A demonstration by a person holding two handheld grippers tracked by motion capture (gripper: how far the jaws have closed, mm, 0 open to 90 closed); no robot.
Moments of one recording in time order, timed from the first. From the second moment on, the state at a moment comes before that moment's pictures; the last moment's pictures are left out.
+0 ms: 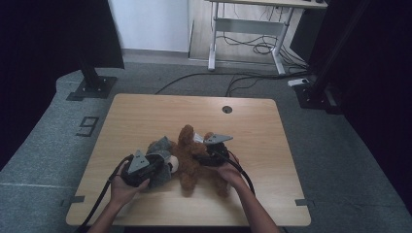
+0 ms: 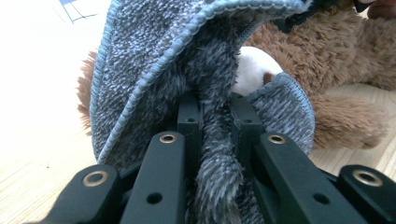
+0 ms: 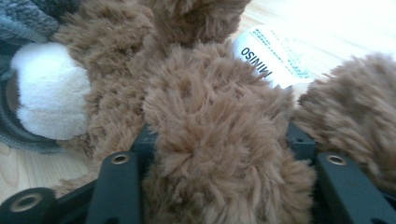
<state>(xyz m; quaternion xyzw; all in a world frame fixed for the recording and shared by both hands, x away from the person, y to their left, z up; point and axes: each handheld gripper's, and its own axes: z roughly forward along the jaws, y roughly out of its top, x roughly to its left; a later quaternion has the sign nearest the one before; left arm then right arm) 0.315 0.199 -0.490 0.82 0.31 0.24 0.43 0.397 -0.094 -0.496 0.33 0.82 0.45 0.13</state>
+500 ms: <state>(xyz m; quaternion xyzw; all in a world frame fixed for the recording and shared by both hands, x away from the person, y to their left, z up) 0.357 0.192 -0.487 0.79 0.34 0.26 0.43 0.421 -0.094 -0.495 0.34 0.77 0.50 0.21</state>
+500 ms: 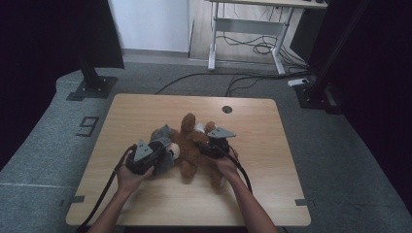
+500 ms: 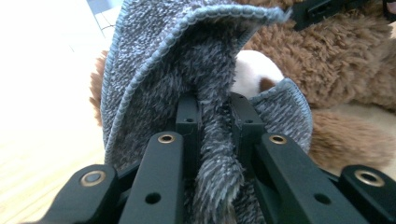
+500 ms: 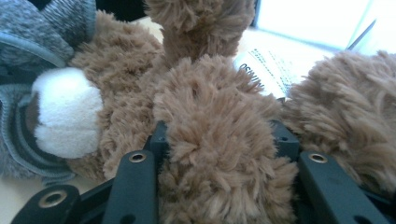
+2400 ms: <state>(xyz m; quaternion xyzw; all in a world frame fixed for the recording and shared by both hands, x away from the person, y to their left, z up) 0.368 0.168 -0.485 0.80 0.36 0.16 0.45 0.354 -0.132 -0.541 0.36 0.77 0.50 0.14</state>
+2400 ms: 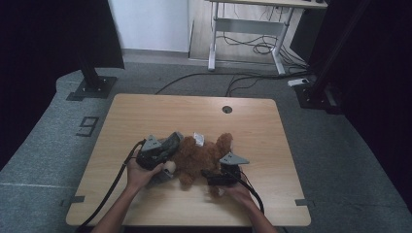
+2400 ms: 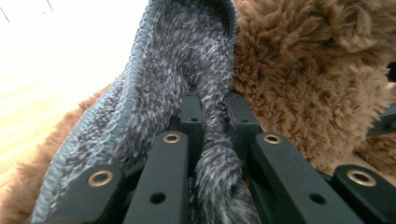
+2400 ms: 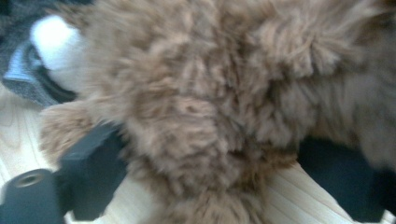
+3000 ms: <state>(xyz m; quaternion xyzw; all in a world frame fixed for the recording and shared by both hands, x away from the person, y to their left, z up) 0.388 0.162 -0.473 0.78 0.36 0.17 0.48 0.391 -0.105 -0.531 0.31 0.77 0.48 0.28</state>
